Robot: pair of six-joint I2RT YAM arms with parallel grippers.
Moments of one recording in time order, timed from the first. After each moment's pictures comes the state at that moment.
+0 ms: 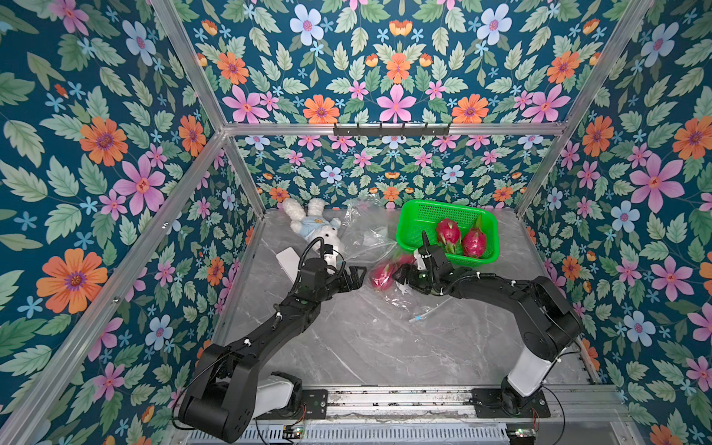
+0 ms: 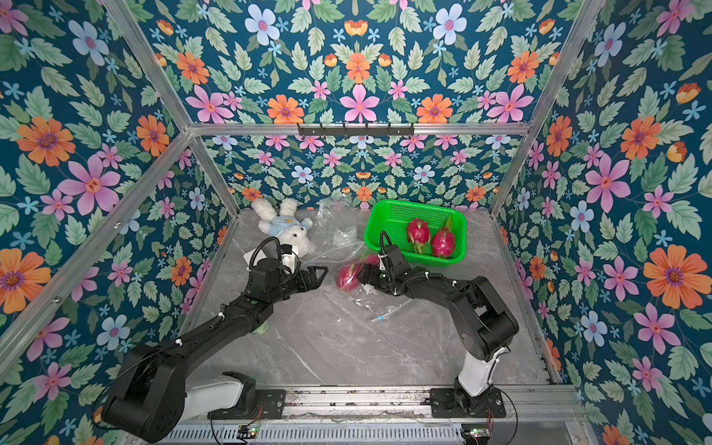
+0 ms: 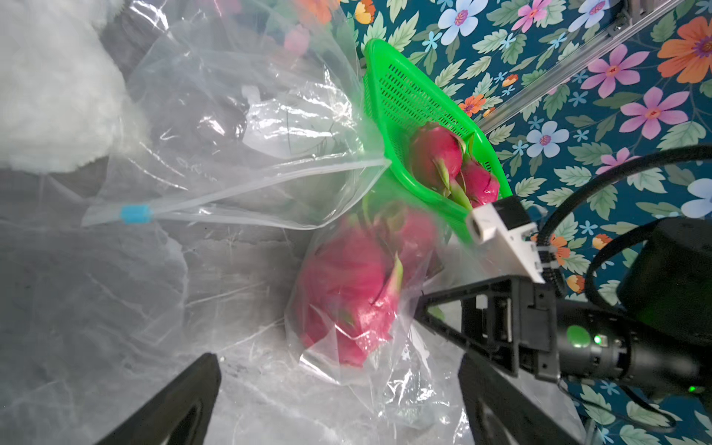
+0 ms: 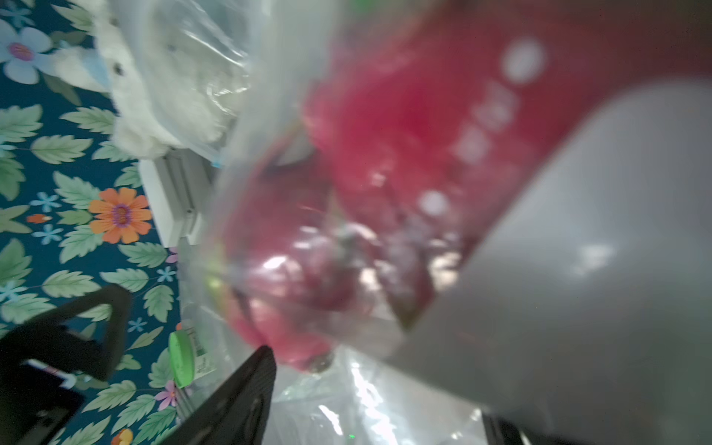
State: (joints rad) left arm -0.39 1.22 0.57 0.21 0.30 -0.57; right arm 0.55 1.73 1.02 -0.05 -0.31 0.82
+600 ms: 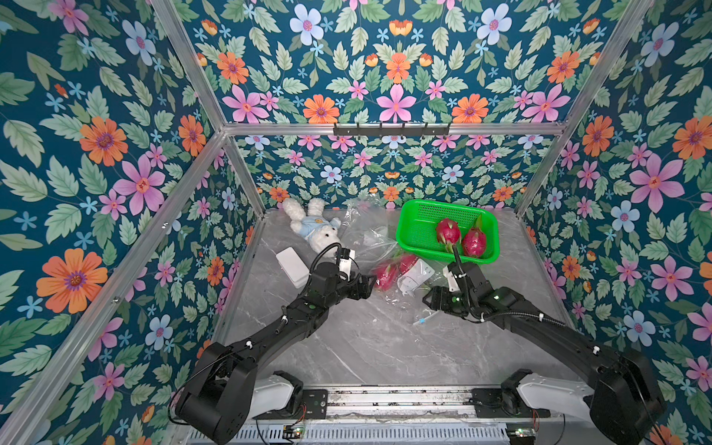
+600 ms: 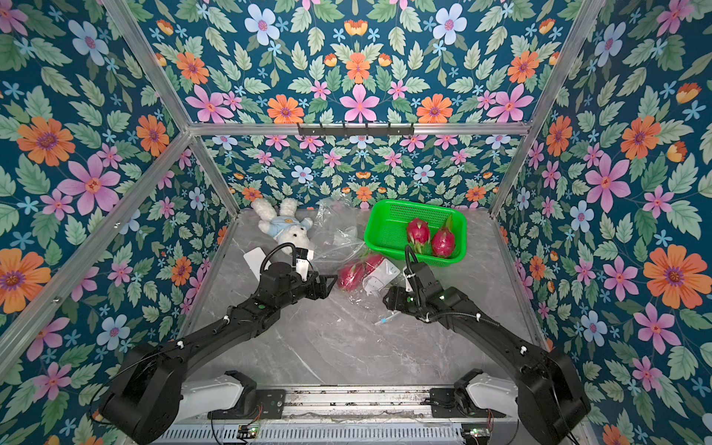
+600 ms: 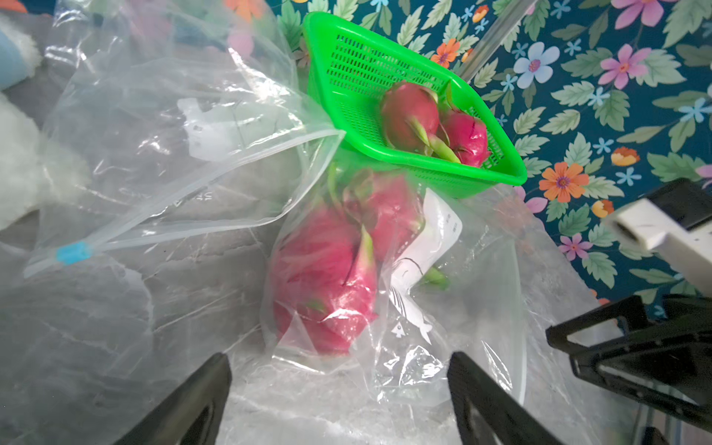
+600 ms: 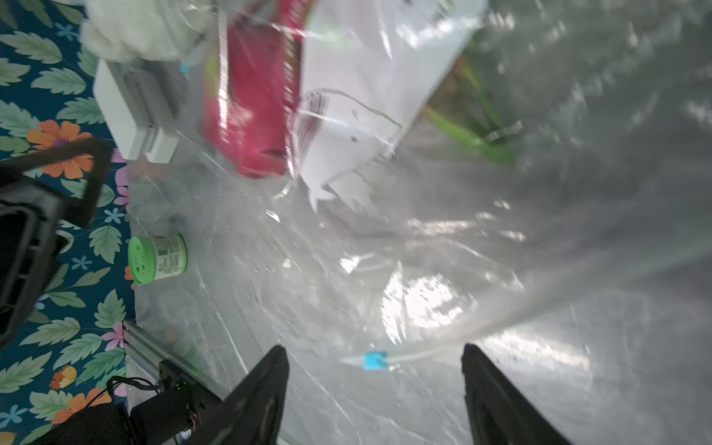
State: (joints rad) left arm -0.53 1.24 0.57 0.24 0.22 -0.35; right arm 0.54 1.15 0.70 -0.49 -0.23 0.78
